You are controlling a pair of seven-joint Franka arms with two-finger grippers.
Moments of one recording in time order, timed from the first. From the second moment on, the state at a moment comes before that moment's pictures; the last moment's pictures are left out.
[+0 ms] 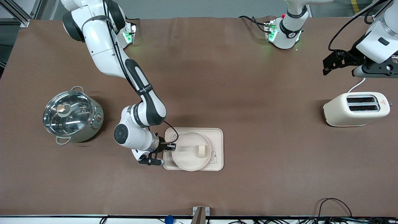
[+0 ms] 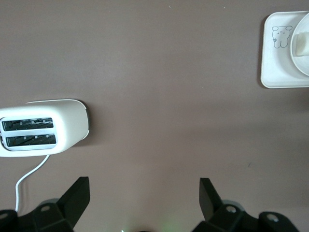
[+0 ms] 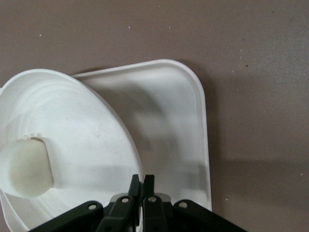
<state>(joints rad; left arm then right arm) -0.05 -0.06 -0.10 -1.60 -0.01 1.53 -0.08 0.49 0.95 -0.10 -1.25 0.59 2.29 0.17</state>
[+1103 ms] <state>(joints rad) -0.05 -0.06 -0.10 -1.61 -0.01 1.53 -0.08 0.51 0.81 -0.27 -1.27 0.55 2.18 0.18</state>
